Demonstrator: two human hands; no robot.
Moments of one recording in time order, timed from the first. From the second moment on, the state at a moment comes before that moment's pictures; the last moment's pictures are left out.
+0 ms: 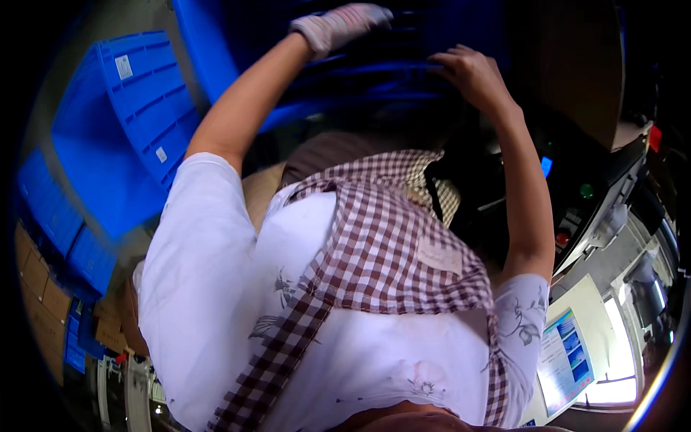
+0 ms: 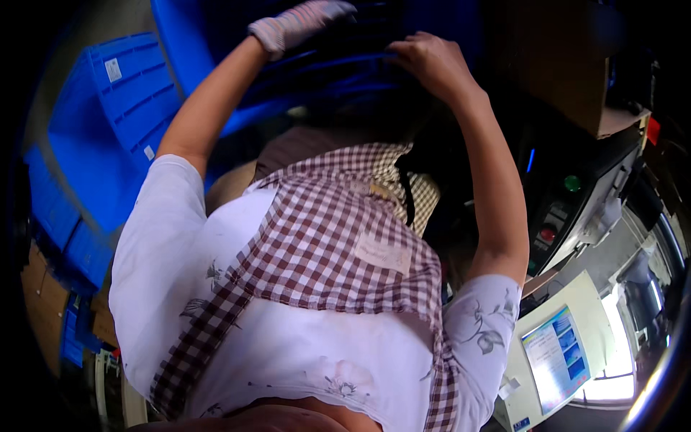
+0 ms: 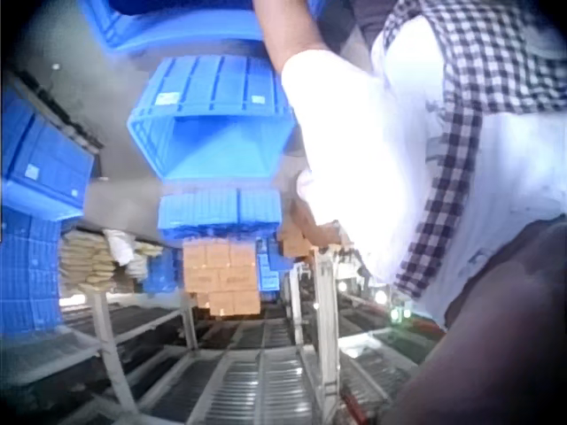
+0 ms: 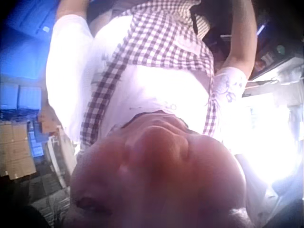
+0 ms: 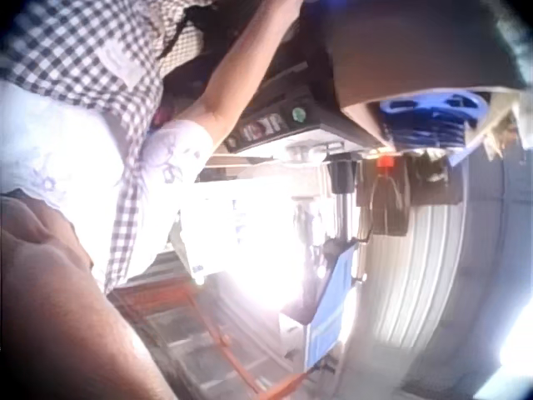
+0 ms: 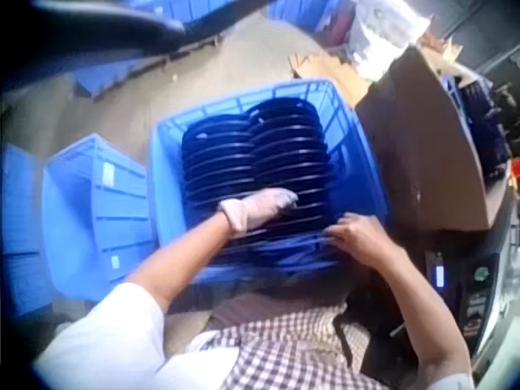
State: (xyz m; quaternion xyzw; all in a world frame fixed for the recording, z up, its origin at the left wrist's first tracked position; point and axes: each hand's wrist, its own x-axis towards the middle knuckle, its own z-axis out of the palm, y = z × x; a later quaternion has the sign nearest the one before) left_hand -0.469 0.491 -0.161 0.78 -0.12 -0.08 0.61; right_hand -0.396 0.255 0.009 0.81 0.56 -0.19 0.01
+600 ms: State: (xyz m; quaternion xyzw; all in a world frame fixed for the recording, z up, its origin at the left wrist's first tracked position) left_hand -0.582 0.474 -0.164 0.88 0.11 -0.19 0.42; right_hand -0.429 0.227 -0.096 0.88 0.43 -0.18 -0.06
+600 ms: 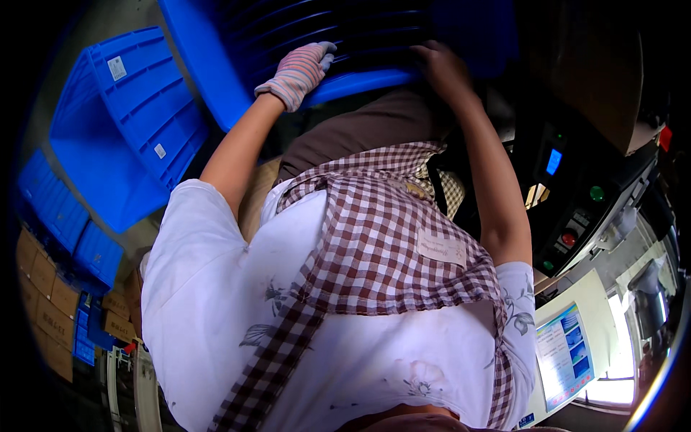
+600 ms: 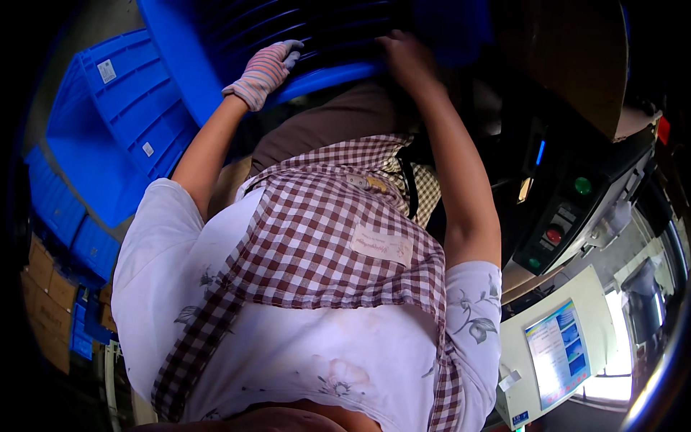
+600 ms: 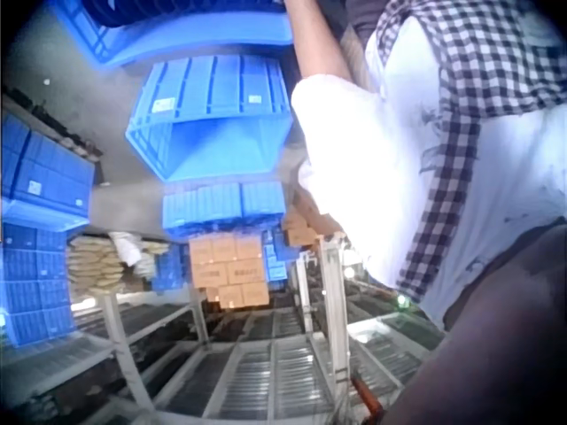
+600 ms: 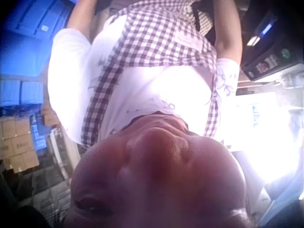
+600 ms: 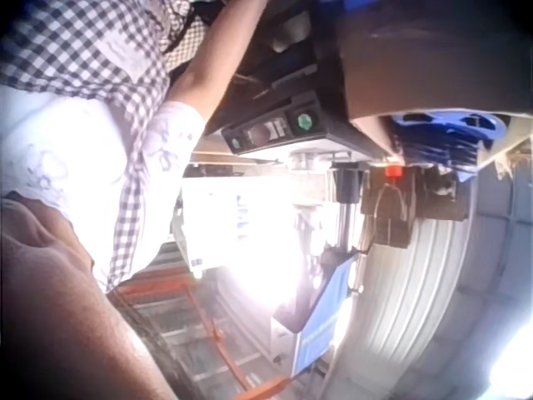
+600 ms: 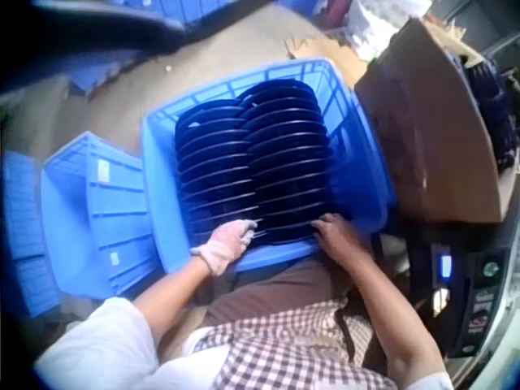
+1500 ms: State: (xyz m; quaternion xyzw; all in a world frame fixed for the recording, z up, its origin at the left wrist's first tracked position) left_hand -0.582 0.466 -0.168 0.93 0.12 -0.23 0.27; right_hand -0.394 0.259 -0.137 0.81 0.57 -0.07 0.09
